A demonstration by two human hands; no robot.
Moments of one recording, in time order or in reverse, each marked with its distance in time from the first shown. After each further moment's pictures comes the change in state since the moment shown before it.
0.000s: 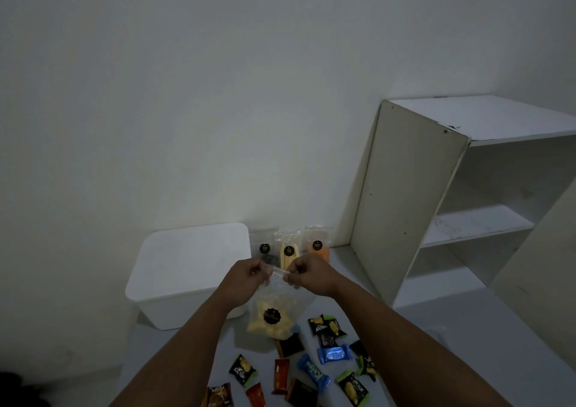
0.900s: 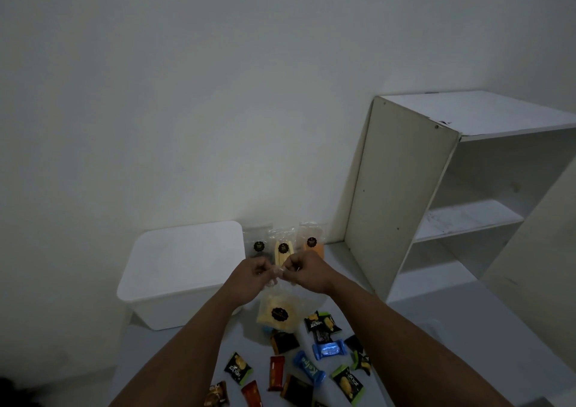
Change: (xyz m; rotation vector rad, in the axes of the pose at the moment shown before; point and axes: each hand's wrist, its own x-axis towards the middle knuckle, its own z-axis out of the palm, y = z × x) left_hand 0.003 0.013 0.017 0.000 -0.078 -0.007; right_hand -0.002 0.008 -0.001 0.010 0.038 -0.045
